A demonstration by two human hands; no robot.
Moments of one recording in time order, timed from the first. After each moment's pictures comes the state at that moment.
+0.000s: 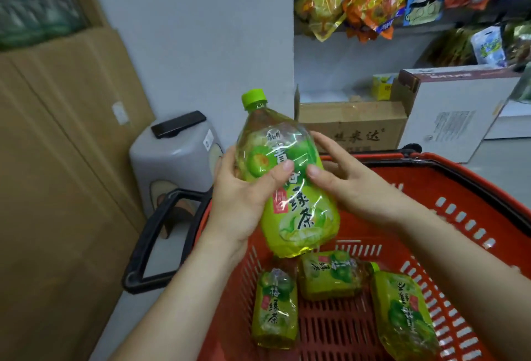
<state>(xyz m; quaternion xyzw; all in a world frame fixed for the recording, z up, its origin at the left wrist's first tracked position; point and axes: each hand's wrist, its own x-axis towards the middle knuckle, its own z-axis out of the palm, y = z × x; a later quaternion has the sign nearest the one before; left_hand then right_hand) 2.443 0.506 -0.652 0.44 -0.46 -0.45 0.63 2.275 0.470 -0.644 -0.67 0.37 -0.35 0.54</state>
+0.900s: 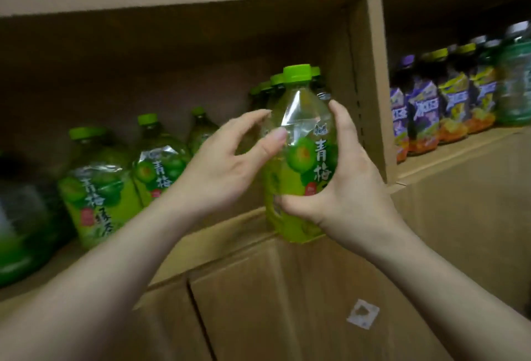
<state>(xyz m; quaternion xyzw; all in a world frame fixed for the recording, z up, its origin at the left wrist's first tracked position) 2.791 0.916 -0.408 0.80 -0.41 0.21 0.37 2.729 0.764 -0.473 -0.81 -0.04 -0.42 0.40</state>
